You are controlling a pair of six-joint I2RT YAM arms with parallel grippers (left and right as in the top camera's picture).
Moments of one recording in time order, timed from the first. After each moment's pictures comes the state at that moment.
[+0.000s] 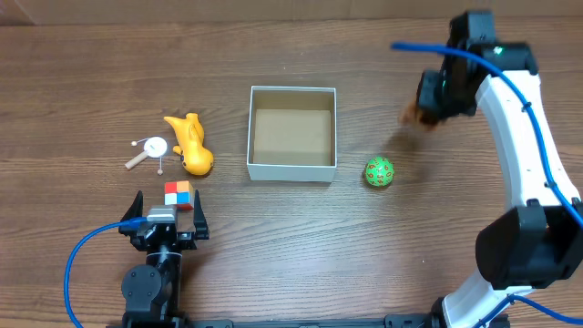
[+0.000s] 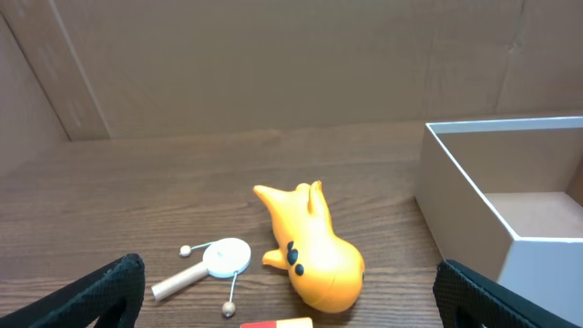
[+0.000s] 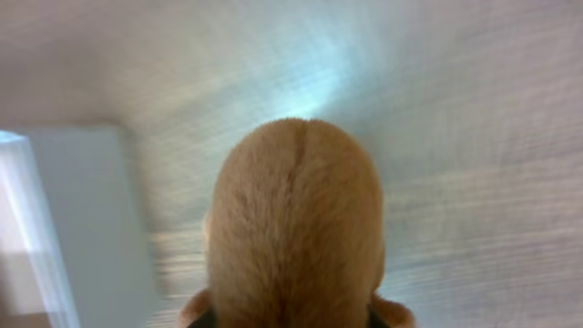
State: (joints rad) left arm -0.04 0.02 0.01 -0.07 -0.08 0.06; right arm 0.03 1.86 1.85 -1.20 -0.05 0.25
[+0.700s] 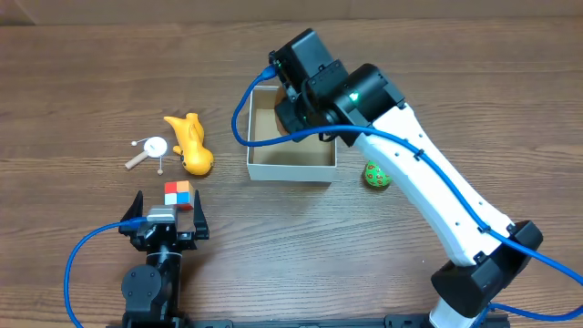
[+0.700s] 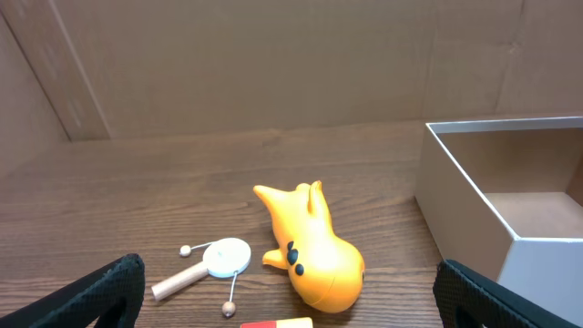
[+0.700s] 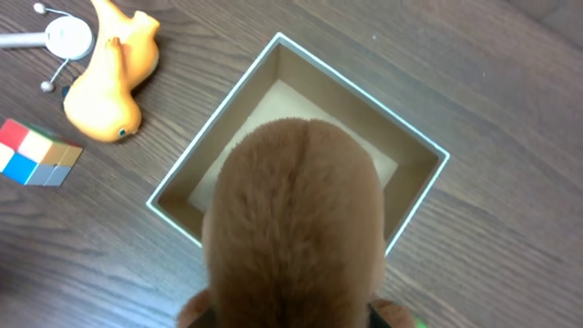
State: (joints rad) left arm -0.04 0.02 0.01 -0.07 -0.08 0.06; right arm 0.67 1.86 1.99 -1.17 0.11 0.05
